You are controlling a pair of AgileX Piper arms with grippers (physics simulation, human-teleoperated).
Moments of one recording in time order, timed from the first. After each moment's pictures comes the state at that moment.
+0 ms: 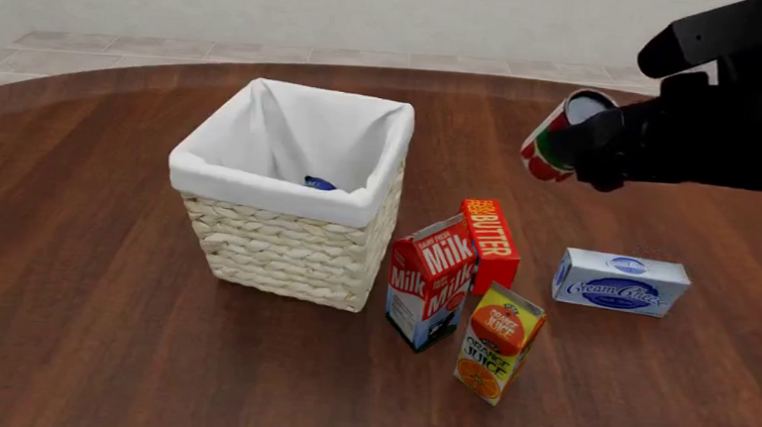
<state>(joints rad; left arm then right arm) -0.76 0.89 -1.28 0.10 -0.16 0.41 1.08 -1.11 0.63 -0.12</state>
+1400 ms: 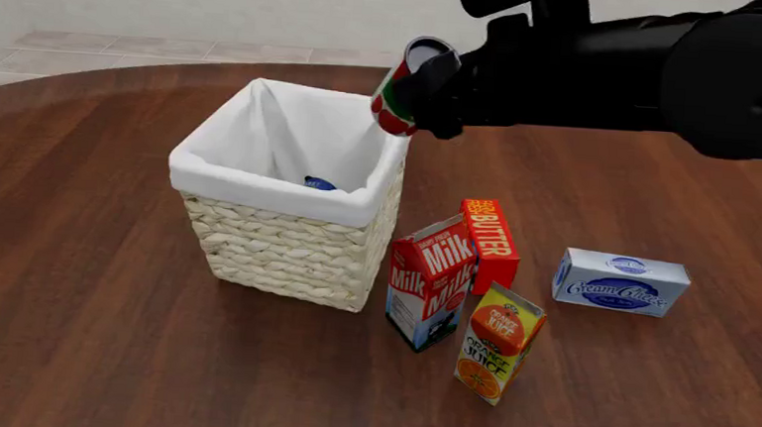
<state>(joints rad) -0.76 0.89 -1.28 0.10 -0.16 0.68 1.35 -1.34 0.50 -0.06</state>
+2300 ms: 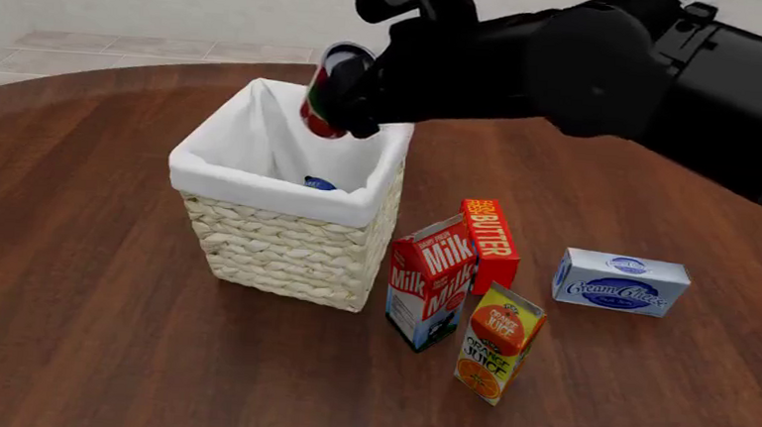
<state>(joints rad) -0.76 0.89 -1.28 0.10 -0.16 0.77 1.54 -1.50 0.49 -0.06</state>
